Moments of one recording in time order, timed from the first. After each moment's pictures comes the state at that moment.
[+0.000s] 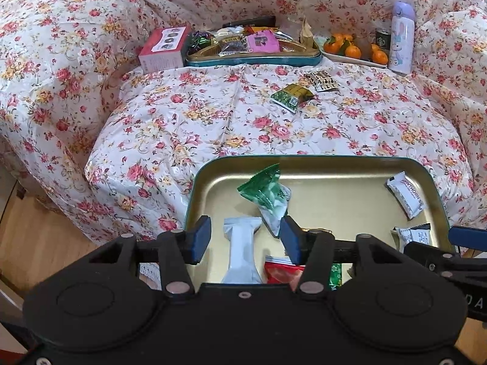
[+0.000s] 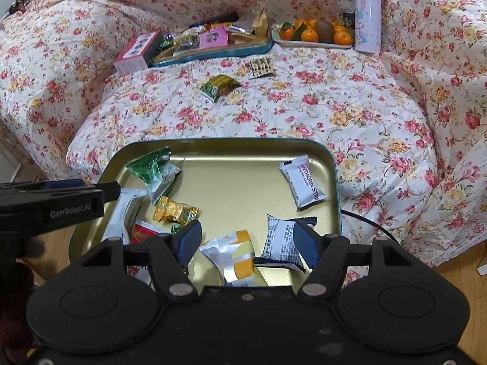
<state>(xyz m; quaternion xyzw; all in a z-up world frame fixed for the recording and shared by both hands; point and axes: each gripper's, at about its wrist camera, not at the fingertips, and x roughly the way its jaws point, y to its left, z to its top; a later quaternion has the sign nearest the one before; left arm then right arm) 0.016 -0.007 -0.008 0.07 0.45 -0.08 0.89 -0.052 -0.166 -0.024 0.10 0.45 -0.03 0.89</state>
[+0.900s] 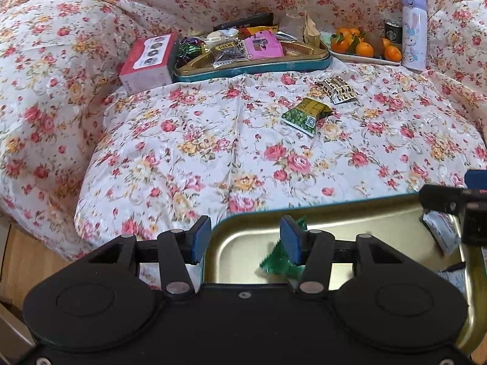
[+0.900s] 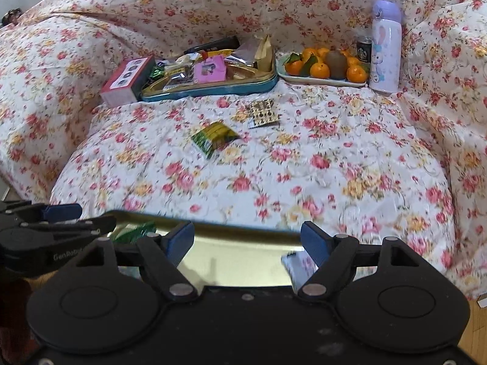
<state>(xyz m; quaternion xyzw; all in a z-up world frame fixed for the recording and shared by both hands) 0.096 -0.014 -0.020 0.12 0.46 -0.10 0.88 0.046 -0.181 -0.014 0.09 0.42 -0.03 0.90</state>
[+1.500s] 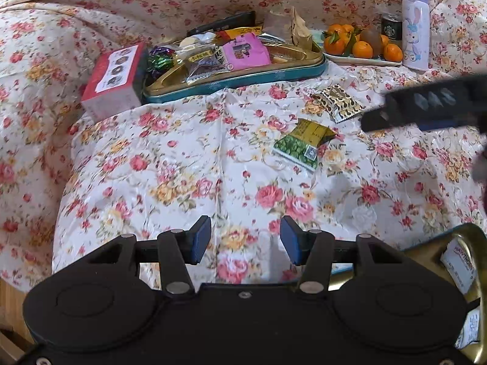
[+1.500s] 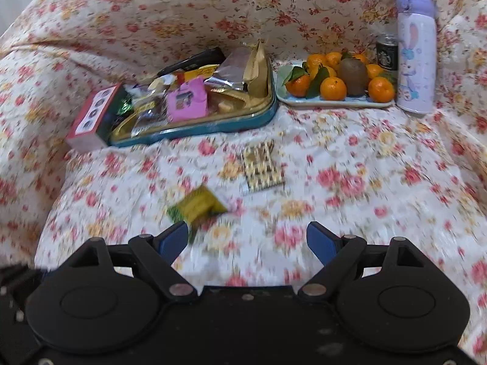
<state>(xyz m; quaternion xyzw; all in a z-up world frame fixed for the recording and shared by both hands) 0.160 -0.035 -0.035 0.14 0.46 -0.14 0.87 0.185 -0.213 -0.031 0.14 0.42 -0.03 0.90</state>
